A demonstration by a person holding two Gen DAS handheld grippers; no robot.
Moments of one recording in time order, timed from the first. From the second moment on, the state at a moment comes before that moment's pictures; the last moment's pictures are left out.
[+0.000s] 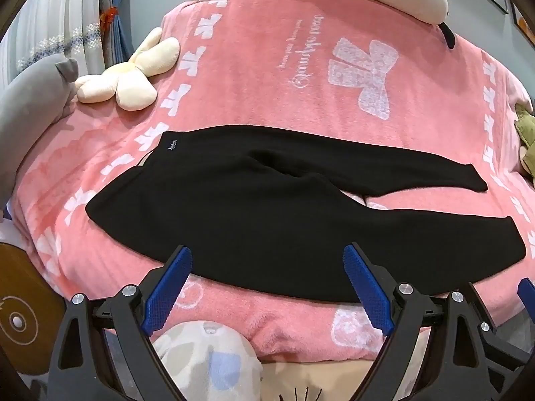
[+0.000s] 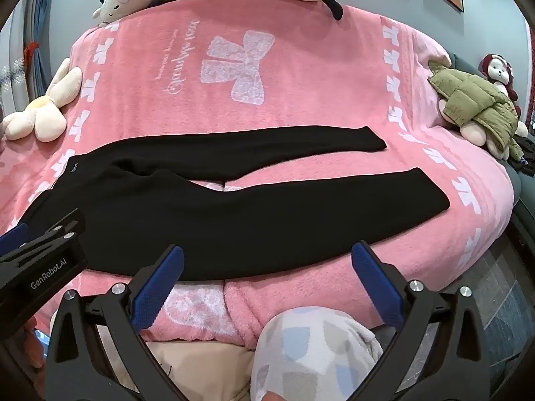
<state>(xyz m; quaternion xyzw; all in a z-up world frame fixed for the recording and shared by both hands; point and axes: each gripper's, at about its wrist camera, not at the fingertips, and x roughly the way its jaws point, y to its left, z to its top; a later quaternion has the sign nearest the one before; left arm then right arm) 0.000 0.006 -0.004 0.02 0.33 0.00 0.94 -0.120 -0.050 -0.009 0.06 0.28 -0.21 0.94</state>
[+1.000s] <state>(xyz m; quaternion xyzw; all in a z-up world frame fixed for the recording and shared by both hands) 0.034 0.001 0.008 0.04 0.35 0.00 0.94 -0.087 -0.070 0.015 0.06 0.30 -0.19 0.93</state>
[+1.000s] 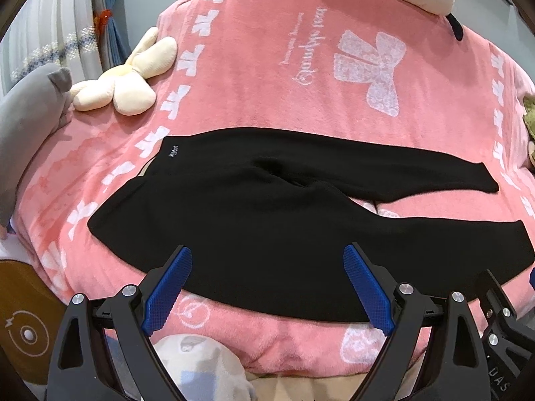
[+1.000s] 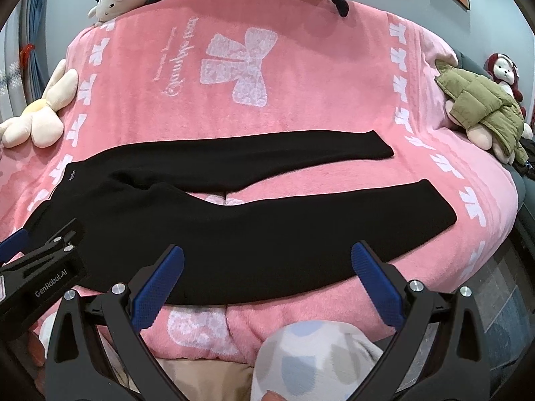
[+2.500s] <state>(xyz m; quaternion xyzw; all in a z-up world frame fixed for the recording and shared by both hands) 0.083 -0.015 -0.010 0.05 0.38 0.01 0.92 -0.043 -0.089 0.001 0.07 0.32 -0.19 0.93</state>
